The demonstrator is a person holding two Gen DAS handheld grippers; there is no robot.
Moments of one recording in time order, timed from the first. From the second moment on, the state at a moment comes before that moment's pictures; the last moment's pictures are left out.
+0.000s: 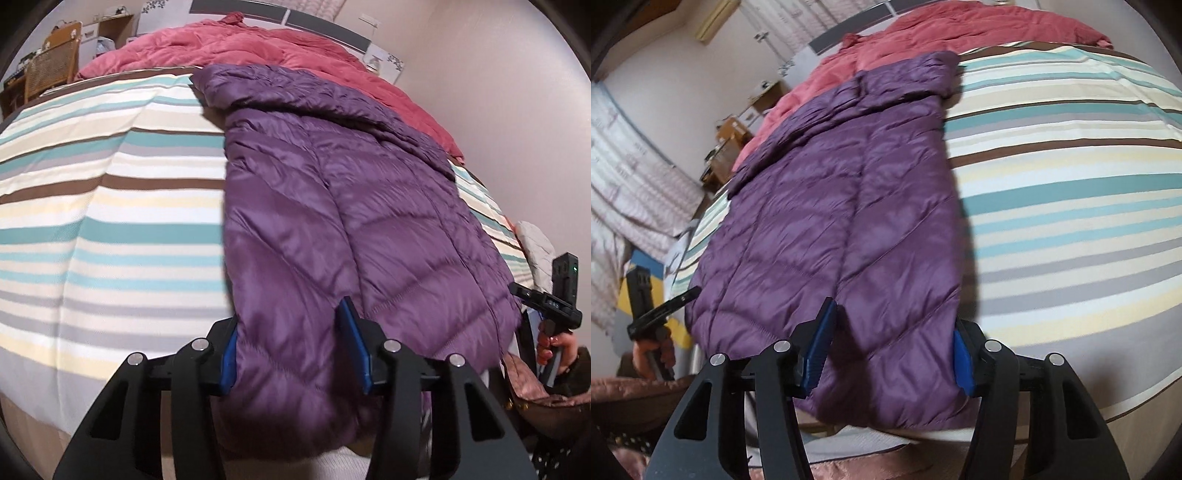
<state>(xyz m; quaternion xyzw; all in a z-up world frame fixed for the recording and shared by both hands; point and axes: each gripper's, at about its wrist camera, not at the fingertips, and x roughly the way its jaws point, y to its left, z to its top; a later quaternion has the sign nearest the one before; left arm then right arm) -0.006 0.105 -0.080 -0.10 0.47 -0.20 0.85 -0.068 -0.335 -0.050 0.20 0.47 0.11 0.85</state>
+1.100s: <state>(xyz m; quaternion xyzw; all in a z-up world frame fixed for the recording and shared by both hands) -0.059 0.129 -0.002 -0.15 0.43 -0.29 0.84 -0.108 -0.364 0.011 0.33 0.37 0.25 0.83</state>
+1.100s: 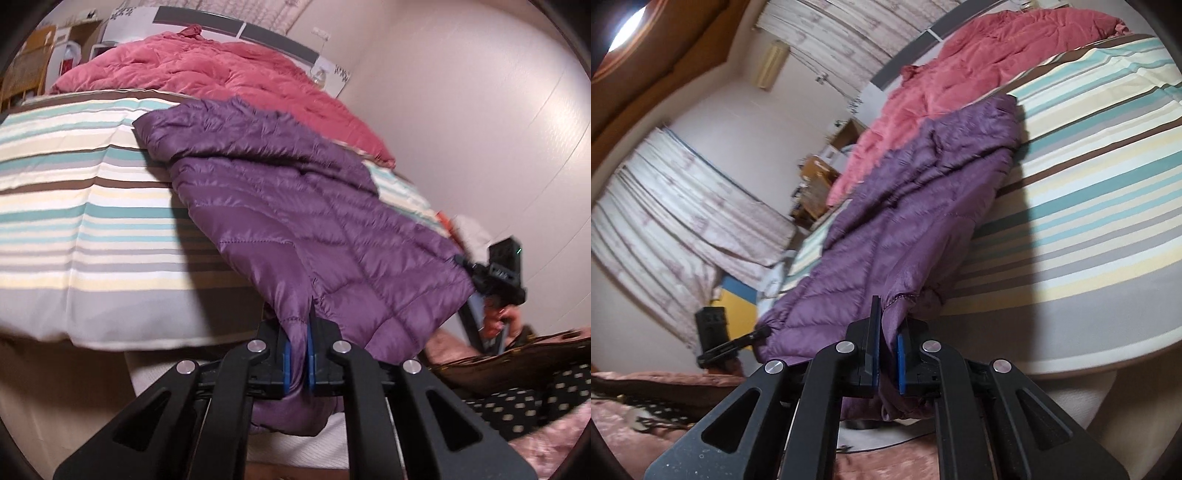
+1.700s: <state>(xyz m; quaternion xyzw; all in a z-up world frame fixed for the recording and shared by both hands) 0.006 0.160 0.053 -0.24 0.38 -0.31 0.84 -0.090 -0.374 0.061 0.37 0.30 0.32 0.82</state>
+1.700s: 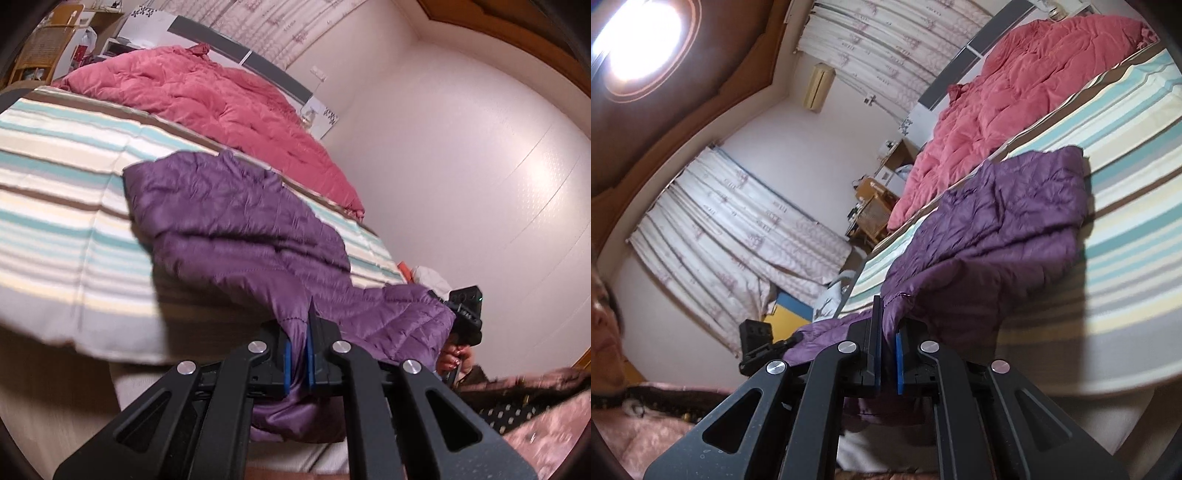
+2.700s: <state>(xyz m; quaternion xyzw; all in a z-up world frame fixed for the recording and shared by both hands) 0.204 0.150 0.004 -0.26 0.41 -0.22 0.85 0.120 -0.402 0.011 0.46 0.33 0.18 0.81</state>
